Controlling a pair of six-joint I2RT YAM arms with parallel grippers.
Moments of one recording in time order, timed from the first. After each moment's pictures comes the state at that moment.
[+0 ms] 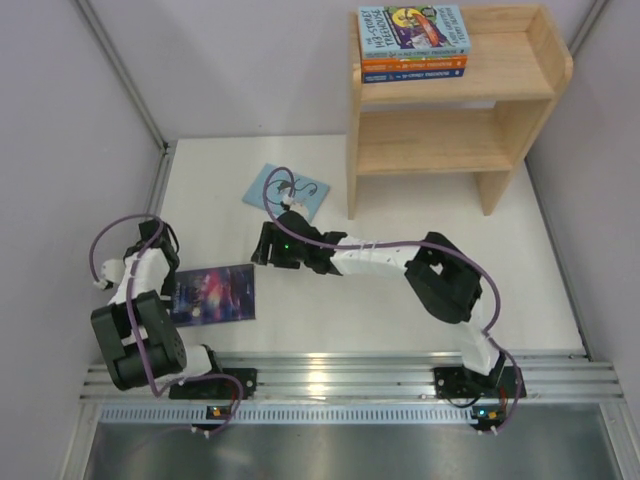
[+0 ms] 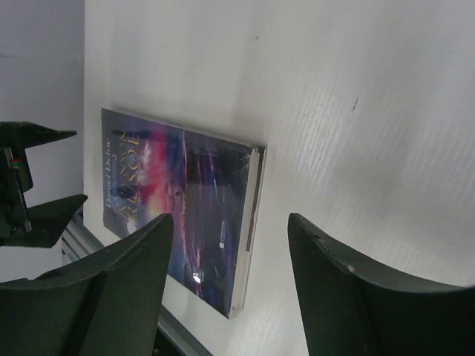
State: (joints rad) left arm 0.37 1.33 0.78 -0.72 -0.59 -1.34; right arm 1.02 2.04 1.48 -0.05 0.06 0.94
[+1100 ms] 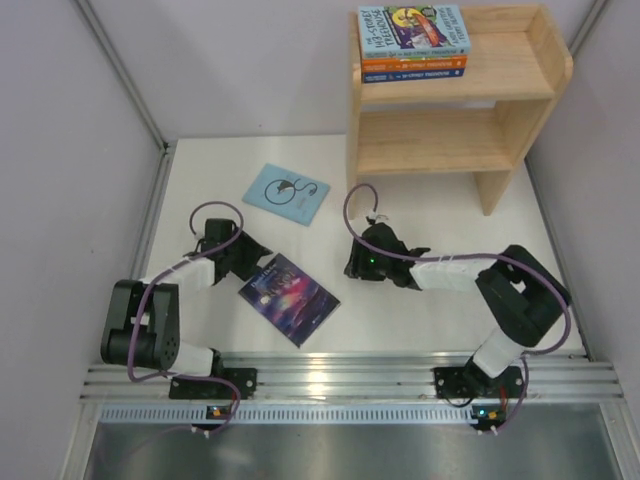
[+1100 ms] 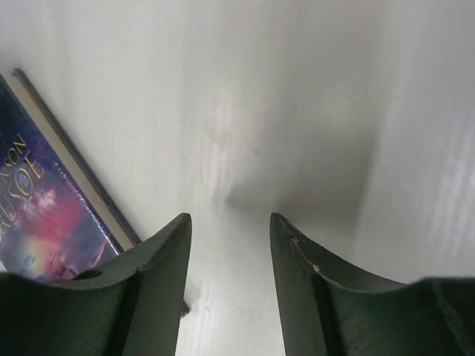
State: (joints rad) left arm -0.09 1.44 0.60 -0.06 0.15 -1.04; right arm 0.76 1.67 0.82 0.06 0.05 0.74
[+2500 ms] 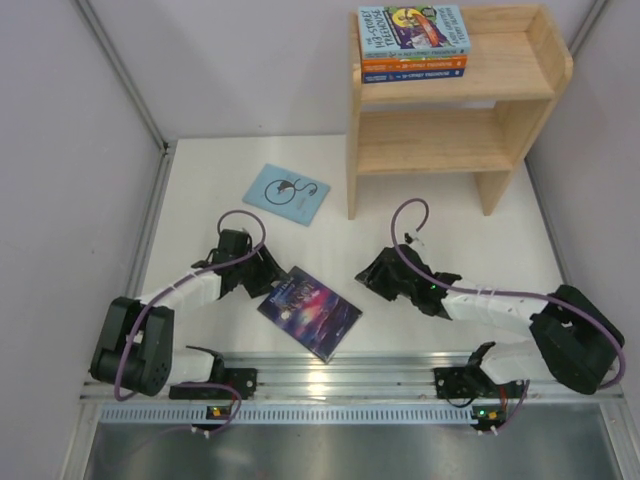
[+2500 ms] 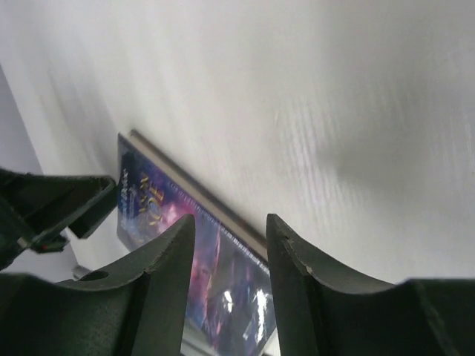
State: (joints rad) left arm -0.26 1.32 0.54 -0.18 0.28 -0.84; right arm 0.80 1.32 0.54 0.06 0.16 1.24
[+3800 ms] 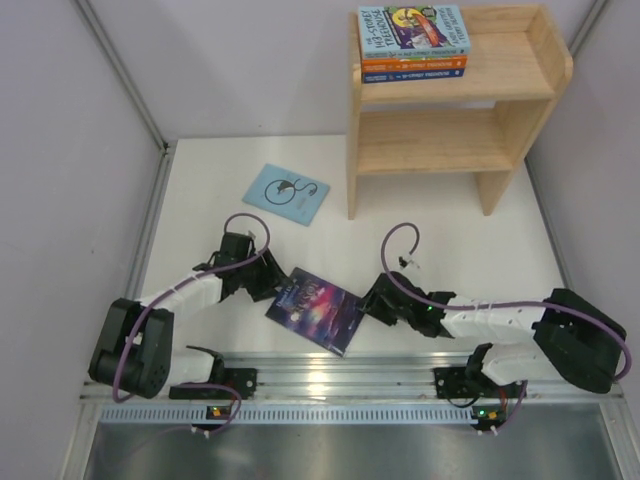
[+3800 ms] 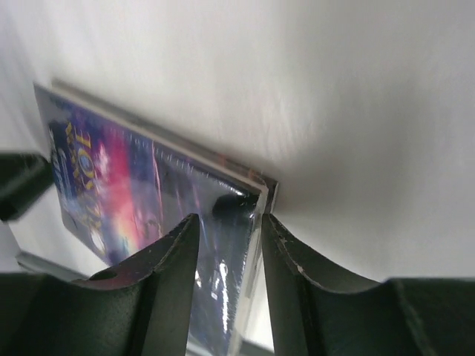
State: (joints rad) left arm -0.28 1.30 0.52 -0.18 0.33 -0.80; right arm 1.00 1.27 0.44 -0.02 0.25 1.34
